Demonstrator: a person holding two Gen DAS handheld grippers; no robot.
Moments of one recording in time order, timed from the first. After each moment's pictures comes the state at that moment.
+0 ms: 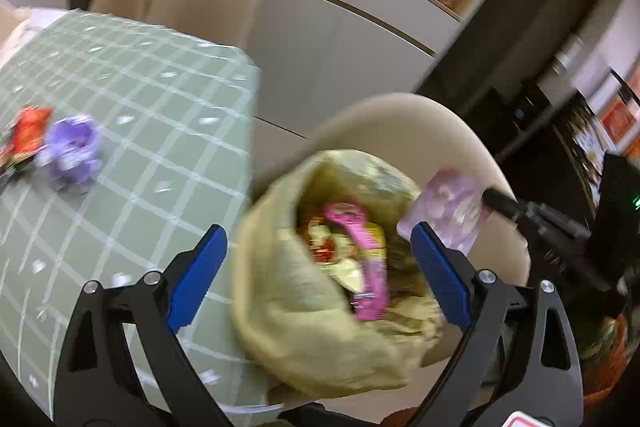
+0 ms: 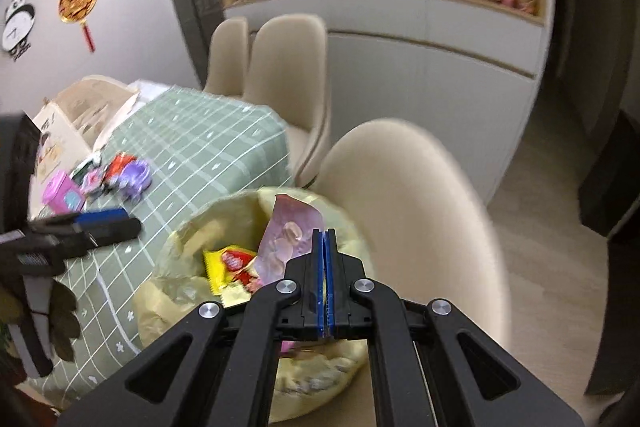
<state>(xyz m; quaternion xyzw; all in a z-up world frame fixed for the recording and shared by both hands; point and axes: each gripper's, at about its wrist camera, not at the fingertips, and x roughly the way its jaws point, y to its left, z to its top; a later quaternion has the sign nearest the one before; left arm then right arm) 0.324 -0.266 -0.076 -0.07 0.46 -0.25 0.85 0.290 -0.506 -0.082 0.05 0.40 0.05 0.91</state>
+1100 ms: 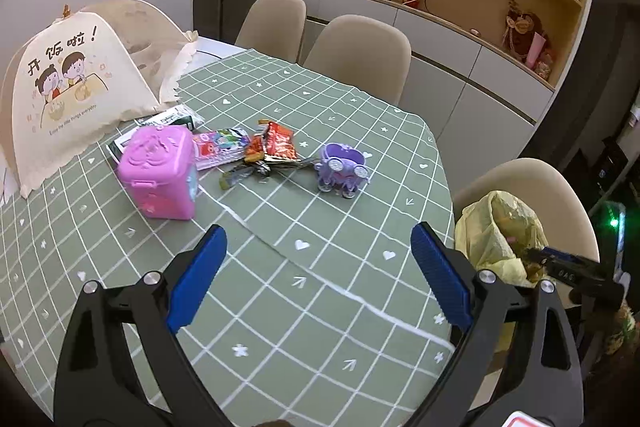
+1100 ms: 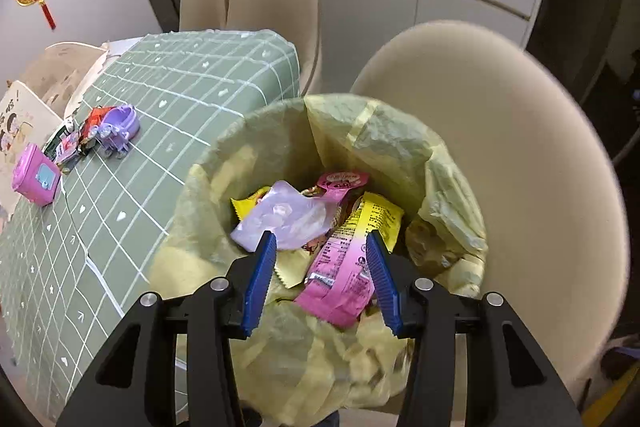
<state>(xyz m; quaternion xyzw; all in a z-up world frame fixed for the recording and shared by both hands) 0.251 -0.049 -0.026 -0.05 0.38 -0.07 0.92 0.273 -0.418 -0.106 0.06 0.47 -0.04 0.88</state>
